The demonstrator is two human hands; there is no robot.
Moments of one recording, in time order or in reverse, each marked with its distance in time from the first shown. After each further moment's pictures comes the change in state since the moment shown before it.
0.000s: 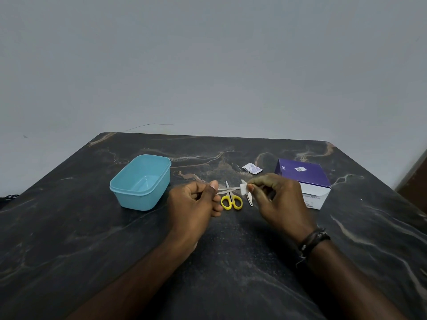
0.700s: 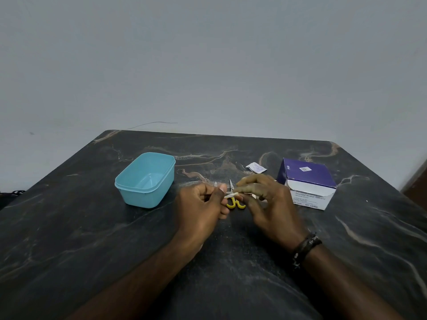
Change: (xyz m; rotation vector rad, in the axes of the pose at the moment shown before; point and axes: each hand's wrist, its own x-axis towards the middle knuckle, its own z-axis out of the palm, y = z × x) left_hand -0.003 -0.003 0.003 0.058 -0.032 0.001; right_hand -0.007 -0.011 0.015 0.039 -0.044 -0.233
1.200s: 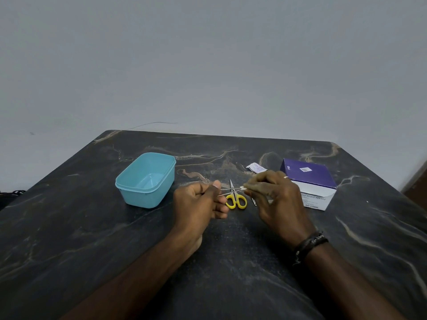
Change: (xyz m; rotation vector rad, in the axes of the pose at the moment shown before) left_hand 0.003 0.009 -0.004 -0.188 -0.017 -0.186; right_hand 0.001 0.009 -0.007 -0.176 0.069 -0.025
